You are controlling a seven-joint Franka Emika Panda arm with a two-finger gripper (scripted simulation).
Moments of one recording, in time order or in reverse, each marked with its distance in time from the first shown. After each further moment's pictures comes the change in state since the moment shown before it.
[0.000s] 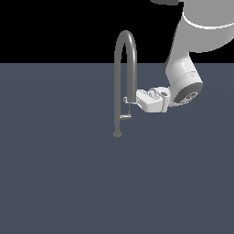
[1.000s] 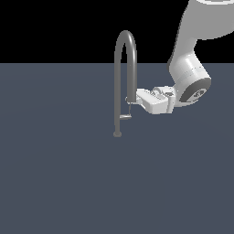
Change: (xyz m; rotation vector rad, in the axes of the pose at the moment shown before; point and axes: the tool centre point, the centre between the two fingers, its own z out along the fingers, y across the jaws) arm -0.009 0.029 0.001 0.006 0.004 -0.006
